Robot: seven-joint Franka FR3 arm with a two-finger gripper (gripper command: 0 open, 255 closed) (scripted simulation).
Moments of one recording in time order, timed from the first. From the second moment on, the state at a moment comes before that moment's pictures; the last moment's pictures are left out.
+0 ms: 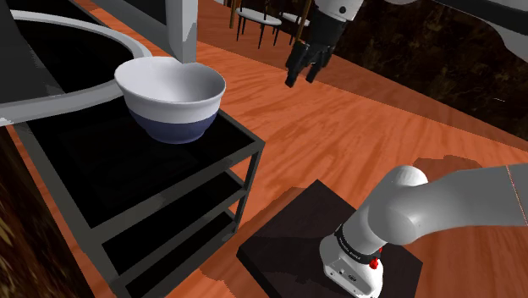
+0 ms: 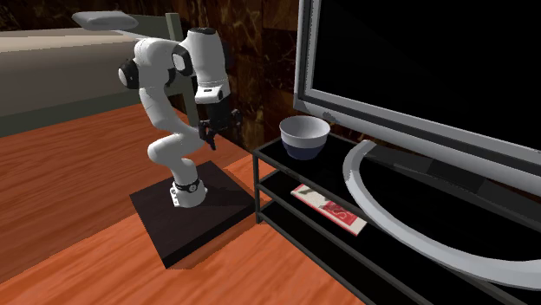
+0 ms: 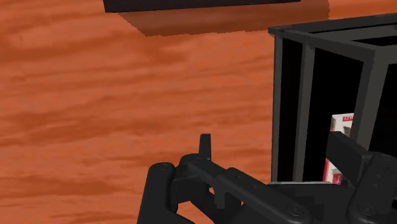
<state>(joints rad) 0.05 -0.67 0.06 -2.18 0.04 1.61 0.11</state>
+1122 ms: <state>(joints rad) 0.16 -0.26 0.24 -1.82 0.21 1.71 0.30</state>
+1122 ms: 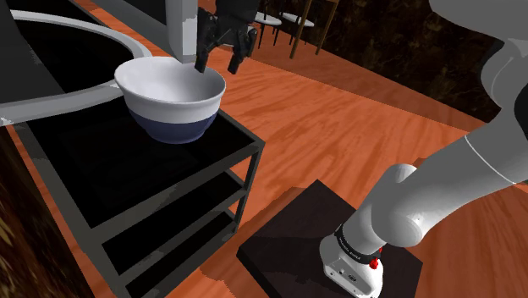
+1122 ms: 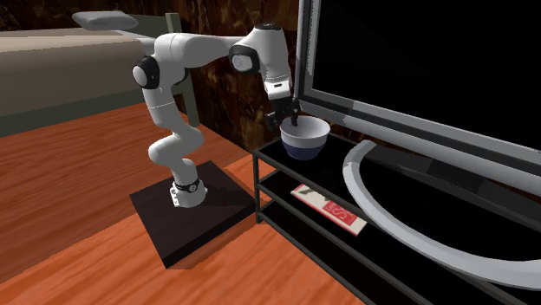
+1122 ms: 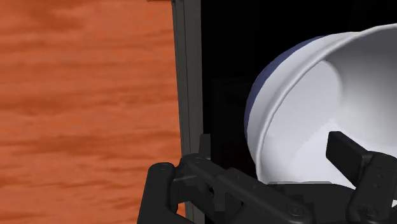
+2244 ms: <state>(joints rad) 0.16 -0.27 0.24 -1.93 0.22 1.81 0.29</state>
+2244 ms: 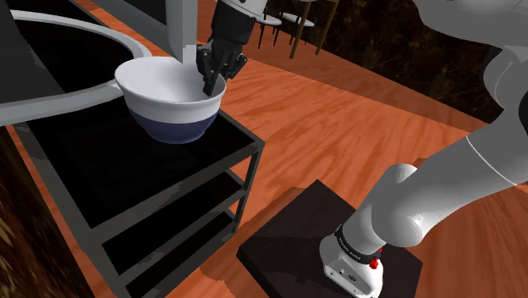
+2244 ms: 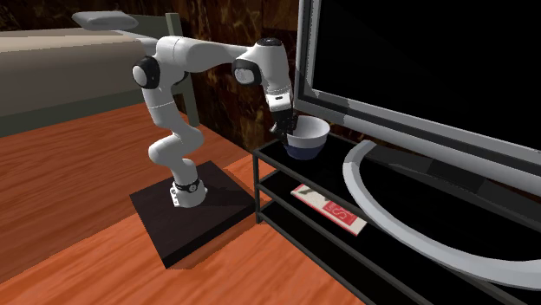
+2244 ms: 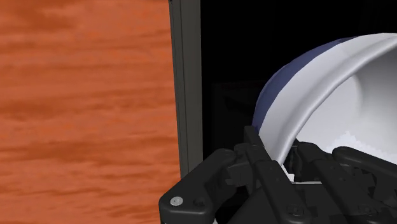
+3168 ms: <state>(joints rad) 0.16 -0.23 0.24 -1.73 0.20 1.65 0.32</state>
